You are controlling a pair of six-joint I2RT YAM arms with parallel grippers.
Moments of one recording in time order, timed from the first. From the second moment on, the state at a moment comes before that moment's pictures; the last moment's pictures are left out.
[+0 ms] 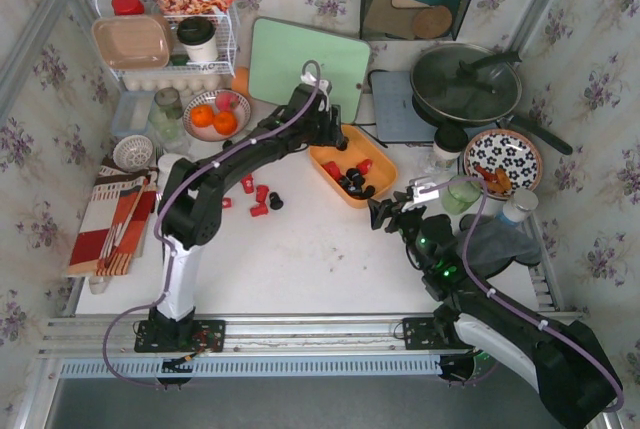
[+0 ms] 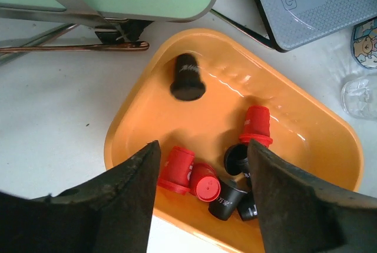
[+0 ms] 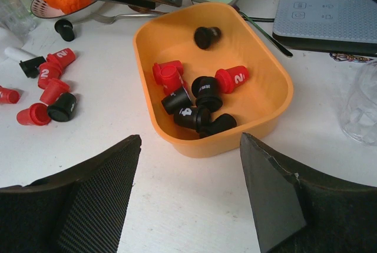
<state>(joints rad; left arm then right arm) -0.63 2.15 1.80 -0.25 0.04 -0.36 0.56 0.81 0.16 0.60 0.21 0.19</state>
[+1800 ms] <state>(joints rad) -0.52 1.52 0.86 -0.31 -0.13 -0.49 0.57 0.77 0.33 0.30 0.13 0.15</state>
